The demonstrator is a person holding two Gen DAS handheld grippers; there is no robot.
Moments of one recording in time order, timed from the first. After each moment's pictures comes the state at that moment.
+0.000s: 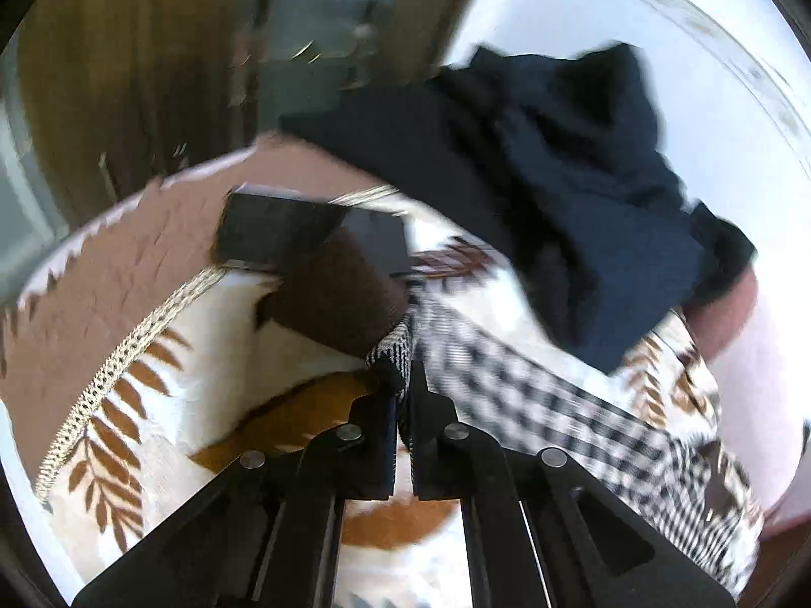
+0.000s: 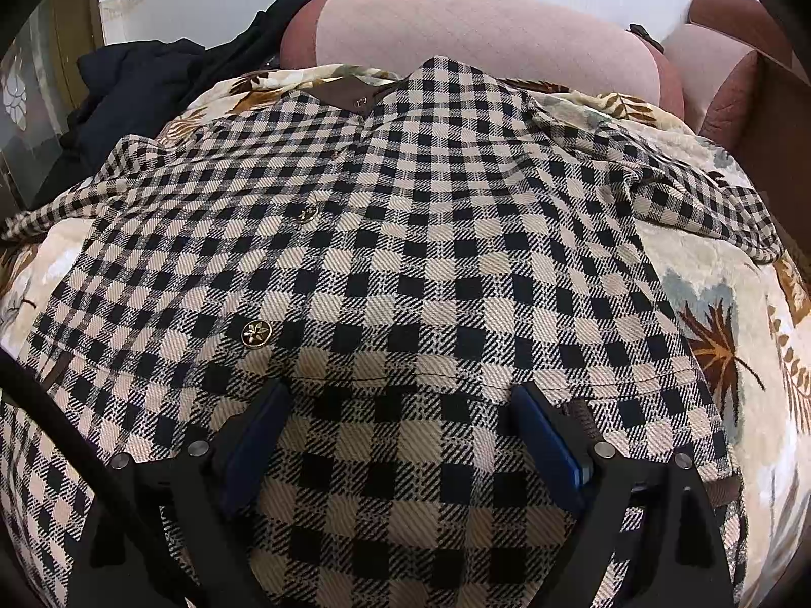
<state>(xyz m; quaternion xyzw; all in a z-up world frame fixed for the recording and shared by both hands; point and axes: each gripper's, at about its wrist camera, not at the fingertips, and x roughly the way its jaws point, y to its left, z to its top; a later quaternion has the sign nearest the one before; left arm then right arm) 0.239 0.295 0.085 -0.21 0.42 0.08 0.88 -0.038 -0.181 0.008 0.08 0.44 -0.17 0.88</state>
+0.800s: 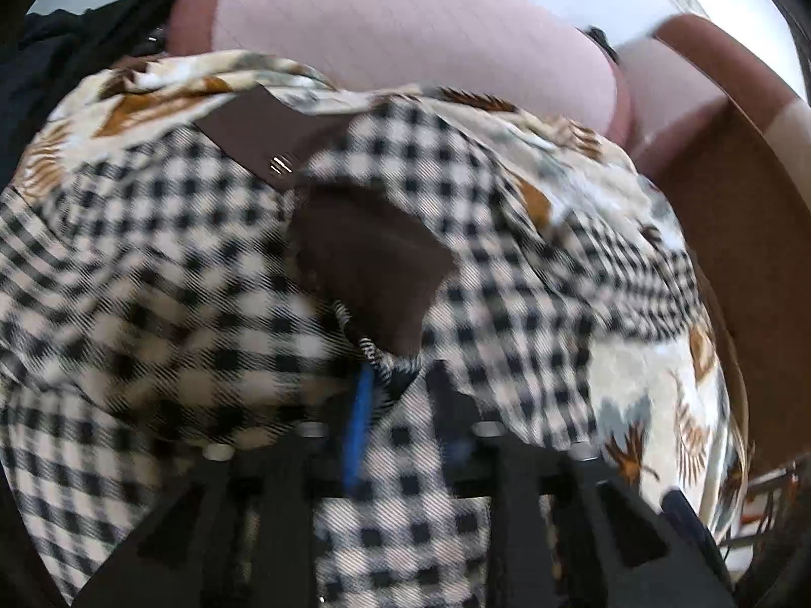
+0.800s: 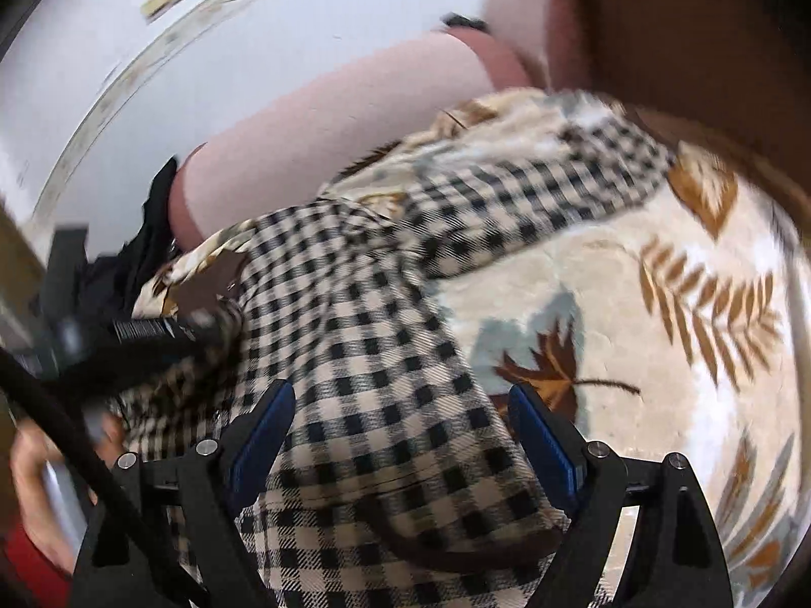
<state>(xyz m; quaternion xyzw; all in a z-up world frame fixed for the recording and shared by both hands) 0.105 -0.198 0.041 0.02 0.51 -0.32 0.80 -0.115 -0.312 0.069 0.31 0.31 -0.26 0.86</state>
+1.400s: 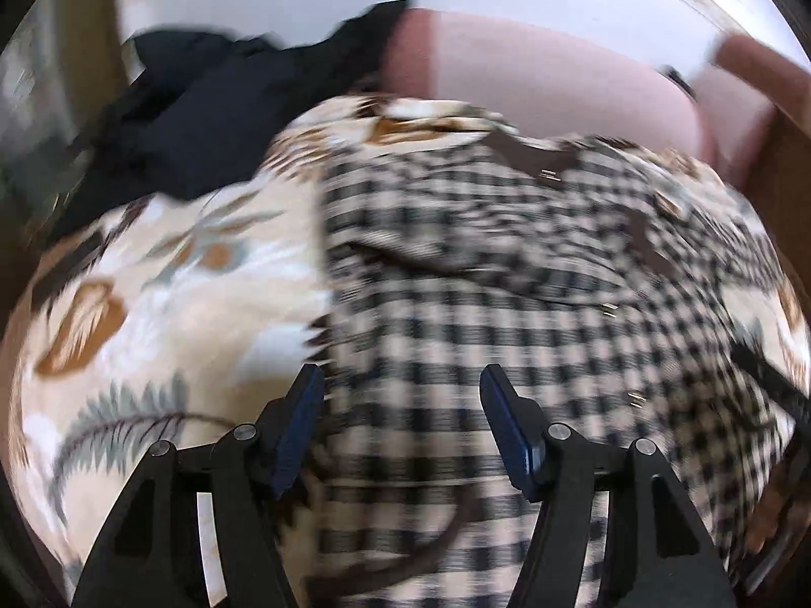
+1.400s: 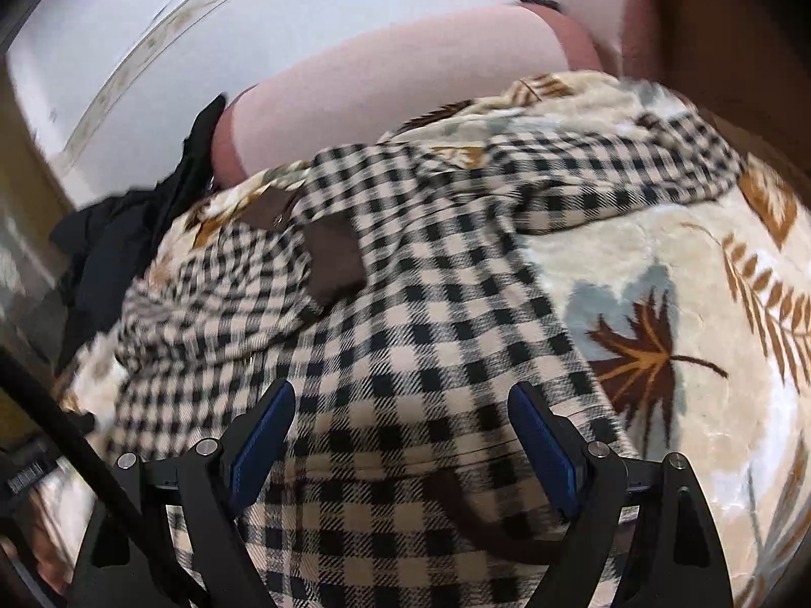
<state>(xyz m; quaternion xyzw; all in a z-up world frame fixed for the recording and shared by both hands) 0.069 0.038 0.059 0.06 0.43 -0.17 0.89 -0.078 -0.248 0.047 0.21 0.35 -0.20 0.89</state>
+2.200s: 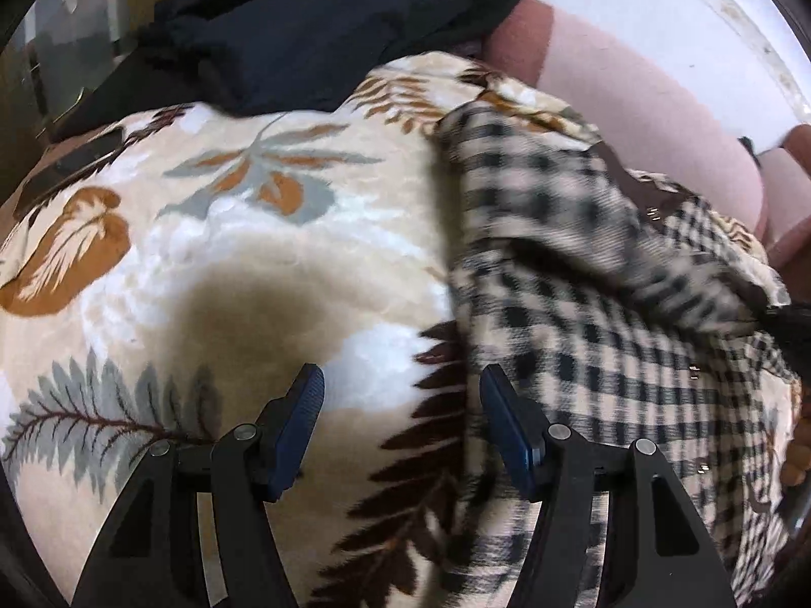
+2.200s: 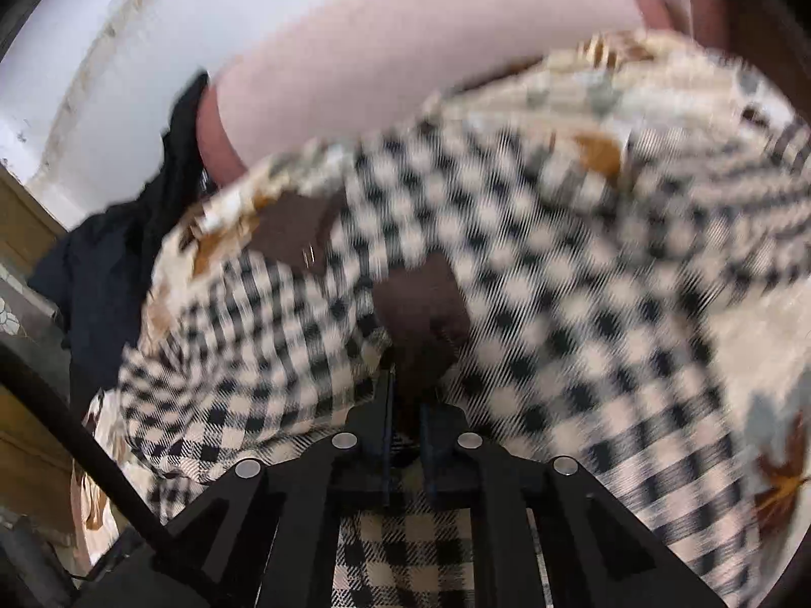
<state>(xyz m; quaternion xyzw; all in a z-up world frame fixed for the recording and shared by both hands) 0.135 0.088 0.012 -0.02 0.48 -0.12 0.87 0.065 -0.289 0.061 0.29 0.39 -0.19 0.86</state>
